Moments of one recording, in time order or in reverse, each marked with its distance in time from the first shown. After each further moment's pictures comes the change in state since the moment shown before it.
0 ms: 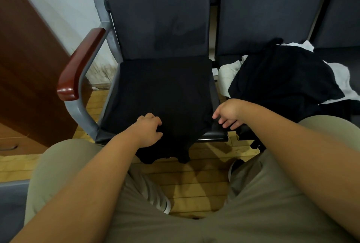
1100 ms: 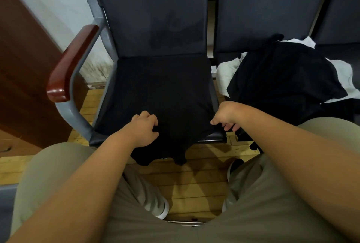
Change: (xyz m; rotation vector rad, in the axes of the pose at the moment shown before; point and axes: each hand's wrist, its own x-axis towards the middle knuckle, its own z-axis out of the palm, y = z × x) left_hand 0.008 0.001 -0.005 -0.012 0.027 -0.020; right_hand 0.010 -0.008 0.009 -0.343 0.018 0.005
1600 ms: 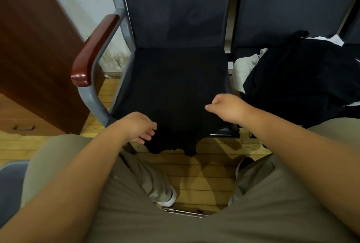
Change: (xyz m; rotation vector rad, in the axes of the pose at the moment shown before) left_hand -0.049 -0.030 0.006 -0.841 -0.073 -0.442; right_hand -0.056 -0.032 0.022 0.118 0.197 -0.395
